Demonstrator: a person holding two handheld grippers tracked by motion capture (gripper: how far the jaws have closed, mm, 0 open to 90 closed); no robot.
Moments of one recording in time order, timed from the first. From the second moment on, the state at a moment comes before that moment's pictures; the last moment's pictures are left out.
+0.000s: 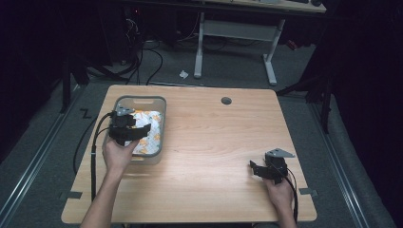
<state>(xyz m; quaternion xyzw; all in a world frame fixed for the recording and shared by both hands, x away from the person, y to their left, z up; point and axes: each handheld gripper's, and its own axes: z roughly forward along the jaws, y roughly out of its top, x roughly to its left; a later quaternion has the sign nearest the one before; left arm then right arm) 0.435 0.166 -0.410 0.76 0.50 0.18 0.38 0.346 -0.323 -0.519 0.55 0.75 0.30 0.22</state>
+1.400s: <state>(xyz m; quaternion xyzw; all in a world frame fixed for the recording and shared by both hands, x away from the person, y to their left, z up) 0.404 0.125 -0.418 0.78 0.46 0.16 0.40 0.346 -0.323 -0.519 0.55 0.75 0.30 0.22</state>
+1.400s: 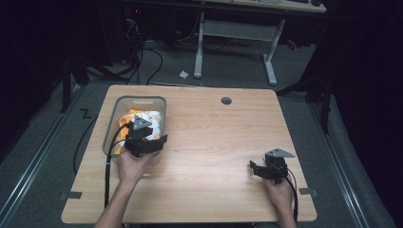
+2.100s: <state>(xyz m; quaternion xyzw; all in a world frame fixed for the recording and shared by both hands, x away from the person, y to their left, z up) 0.391 0.100 -0.416 0.80 0.42 0.14 0.41 0.346 -0.323 -0.519 0.55 0.75 0.30 0.22</state>
